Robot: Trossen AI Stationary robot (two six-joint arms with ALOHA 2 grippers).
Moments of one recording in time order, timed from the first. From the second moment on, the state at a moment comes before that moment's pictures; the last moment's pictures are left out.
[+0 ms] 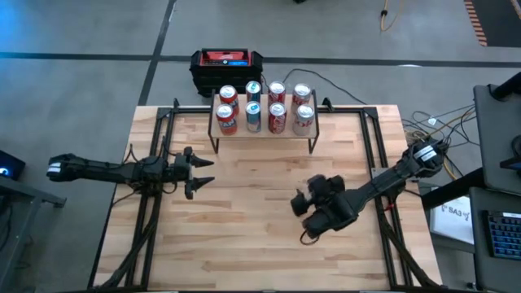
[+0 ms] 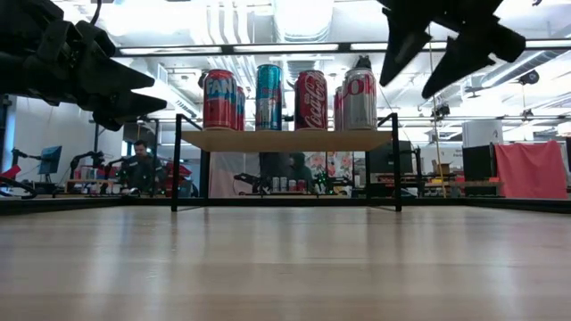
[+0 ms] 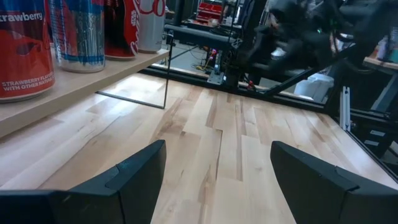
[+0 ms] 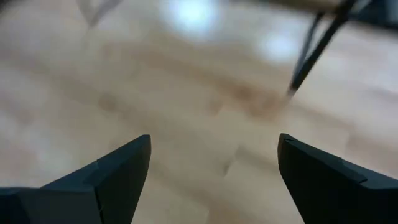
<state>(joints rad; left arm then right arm) -0.03 0.38 0.04 0.27 -0.17 -0.20 0.49 1.66 1.29 -1.15 0.84 1.61</state>
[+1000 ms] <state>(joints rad) -0.03 0.38 0.04 0.27 -0.17 -0.20 0.42 1.06 0.64 0.22 0.52 0.00</state>
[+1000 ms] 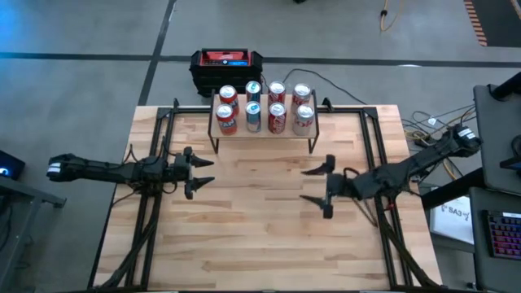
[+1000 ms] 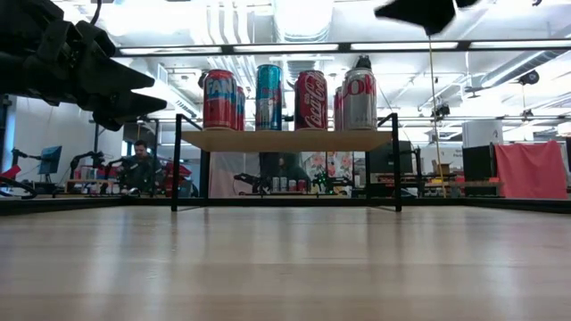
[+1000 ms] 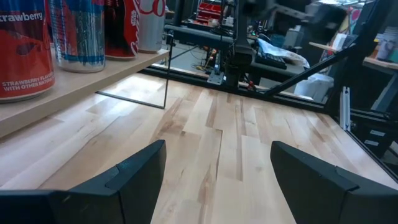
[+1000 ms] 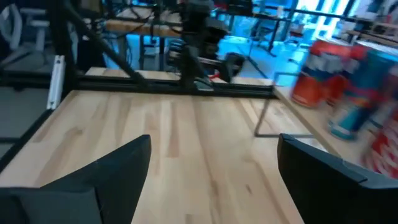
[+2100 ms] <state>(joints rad) -0.03 0.38 0.04 0.27 -0.17 -0.20 -0.32 0.14 0.06 0.25 0.07 0.19</state>
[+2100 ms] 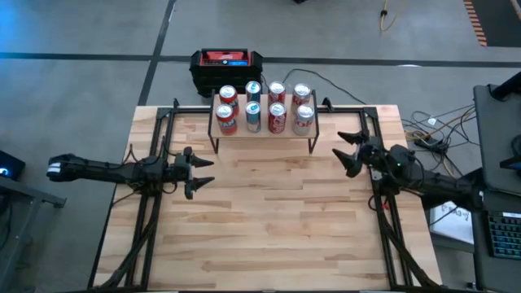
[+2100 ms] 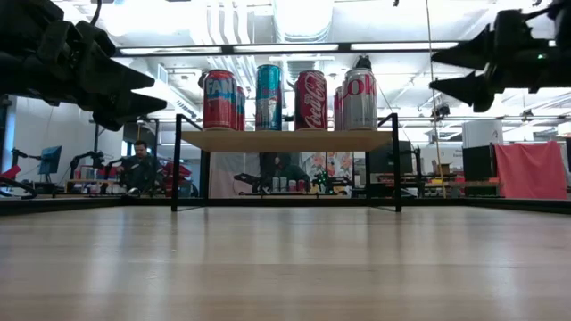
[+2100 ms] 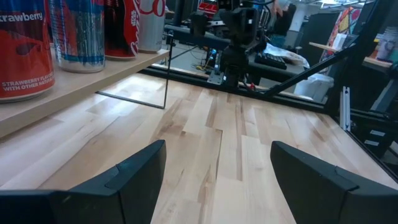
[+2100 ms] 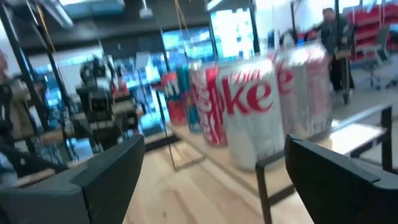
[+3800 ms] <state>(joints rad) -0.03 0.38 0.04 0.27 -0.17 -0.20 -0.60 0.04 0.03 -0.02 -0.08 0.18</state>
